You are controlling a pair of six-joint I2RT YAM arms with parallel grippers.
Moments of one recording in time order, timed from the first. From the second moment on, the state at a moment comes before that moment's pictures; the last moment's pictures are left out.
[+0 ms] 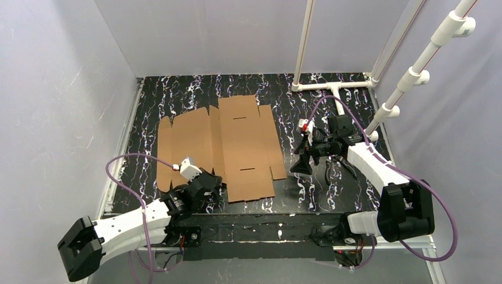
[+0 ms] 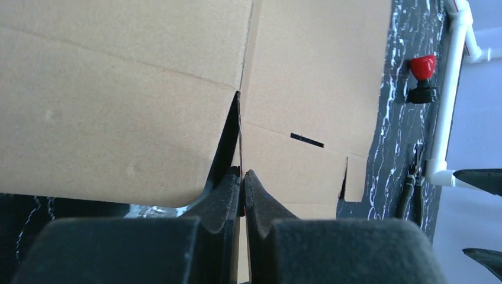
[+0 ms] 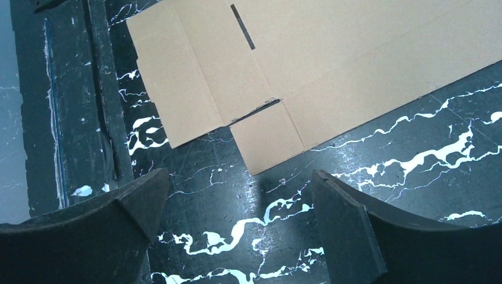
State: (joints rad) left arm -0.94 0.79 0.22 -0.14 -0.61 -1.34; right arm 0.23 1.30 0.82 -0.53 -0.99 -0.66
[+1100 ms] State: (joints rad) left arm -0.61 1.07 0.70 -0.33 -0.03 -0.38; right arm 0.33 1.59 1.21 -0.67 -0.87 -0.71
